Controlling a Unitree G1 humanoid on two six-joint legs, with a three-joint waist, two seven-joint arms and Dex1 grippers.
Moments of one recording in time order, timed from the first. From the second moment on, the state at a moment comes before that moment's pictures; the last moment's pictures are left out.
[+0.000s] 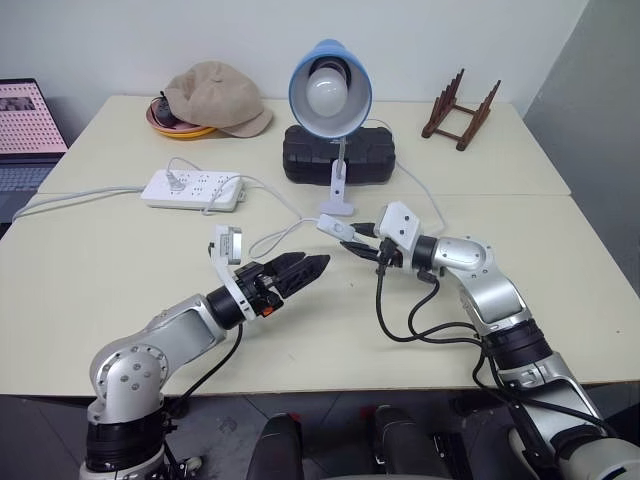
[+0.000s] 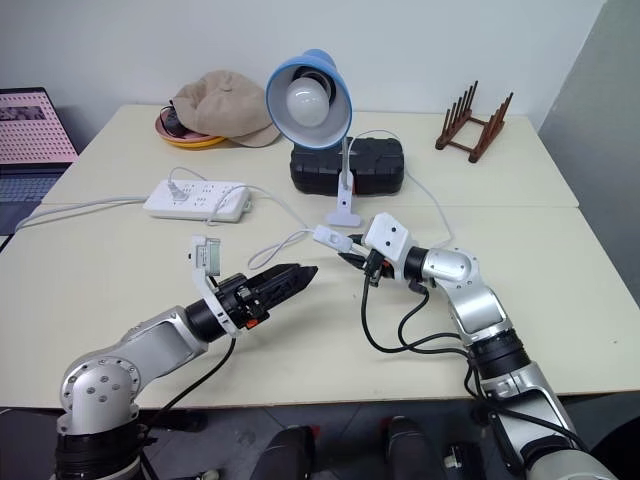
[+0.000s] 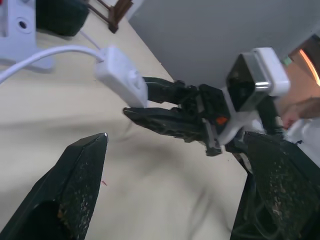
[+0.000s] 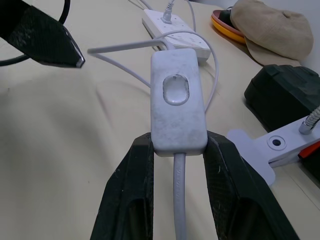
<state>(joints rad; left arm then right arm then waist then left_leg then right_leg) -0.19 0.39 0.24 -0.40 -1.22 0.96 -0.29 -0.61 -0.35 0.24 0.11 0.07 0.15 0.84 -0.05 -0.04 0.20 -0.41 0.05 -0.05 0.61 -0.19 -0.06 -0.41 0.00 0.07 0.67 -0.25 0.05</state>
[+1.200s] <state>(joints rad) -0.27 0.27 0.20 -0.28 -1.33 0.93 -0.23 -0.53 -0.39 0.24 -0.06 0.18 0.16 0.94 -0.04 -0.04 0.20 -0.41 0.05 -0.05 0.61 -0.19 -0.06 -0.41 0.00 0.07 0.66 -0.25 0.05</state>
